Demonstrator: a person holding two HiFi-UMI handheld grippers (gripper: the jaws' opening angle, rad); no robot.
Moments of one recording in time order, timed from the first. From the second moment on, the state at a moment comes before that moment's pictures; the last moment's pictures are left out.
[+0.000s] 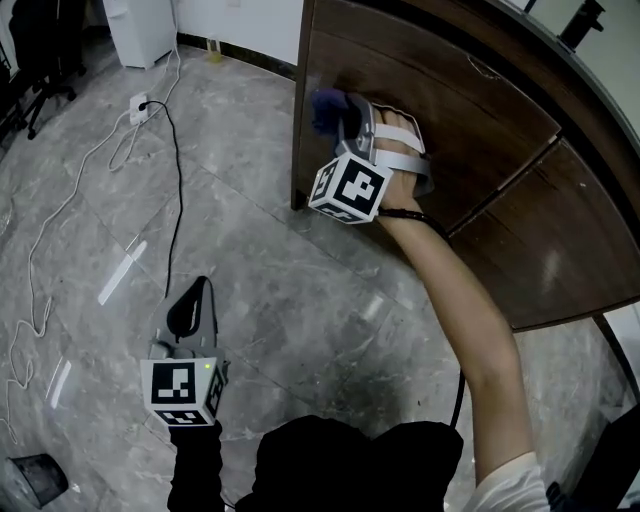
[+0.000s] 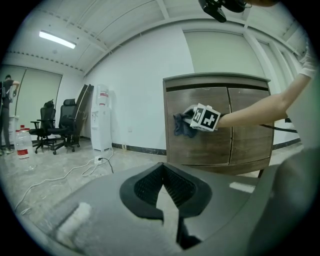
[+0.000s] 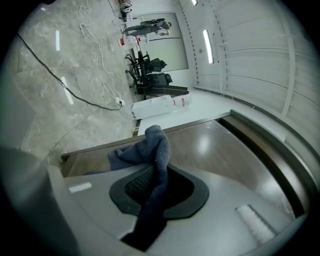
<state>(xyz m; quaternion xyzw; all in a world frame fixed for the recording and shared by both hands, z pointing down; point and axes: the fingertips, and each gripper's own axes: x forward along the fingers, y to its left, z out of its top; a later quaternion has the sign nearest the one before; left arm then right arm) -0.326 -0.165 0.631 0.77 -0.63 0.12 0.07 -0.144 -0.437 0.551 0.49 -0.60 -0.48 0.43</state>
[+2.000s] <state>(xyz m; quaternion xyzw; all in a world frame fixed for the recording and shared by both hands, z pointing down) -0.295 -0.160 0.619 0.78 -0.61 0.11 0.07 -0.195 -0.449 0.391 0.54 -0.60 -0.50 0.32</state>
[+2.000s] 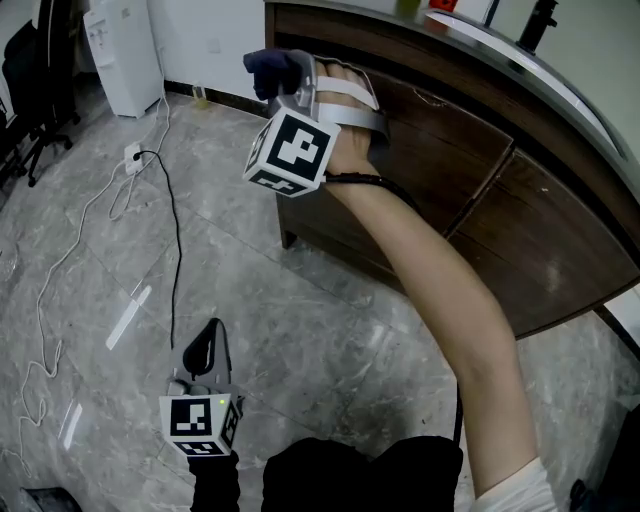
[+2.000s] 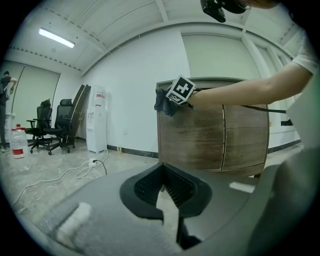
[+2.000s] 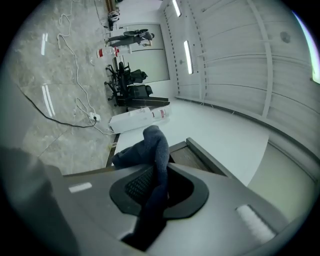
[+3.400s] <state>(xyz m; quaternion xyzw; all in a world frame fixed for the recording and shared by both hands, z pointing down) -0.118 -0.129 0.151 0.90 -0.40 0.16 0.05 0.063 -0.081 0.148 0.68 -0.70 -0.05 0.19</state>
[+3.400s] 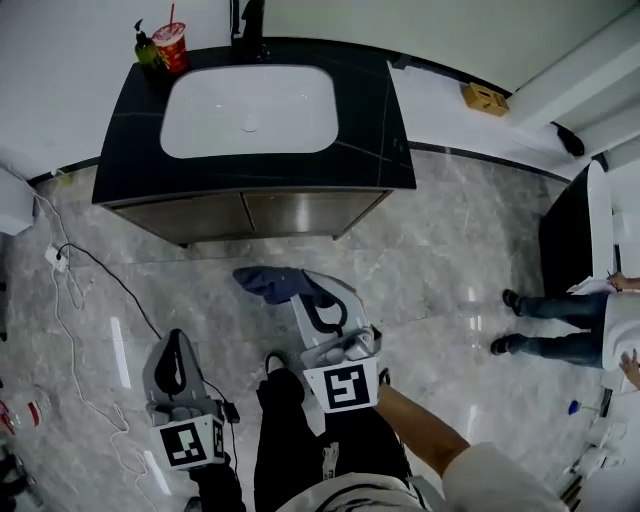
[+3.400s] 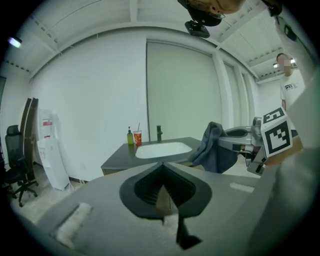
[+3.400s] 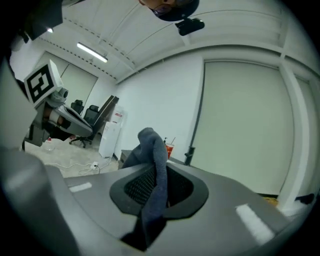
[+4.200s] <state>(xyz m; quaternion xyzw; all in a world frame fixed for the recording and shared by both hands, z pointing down) -0.079 0.028 -0.084 0.94 -0.33 0.10 0.02 0.102 0.138 -0.089 0.79 -0.60 -0.01 0.07</state>
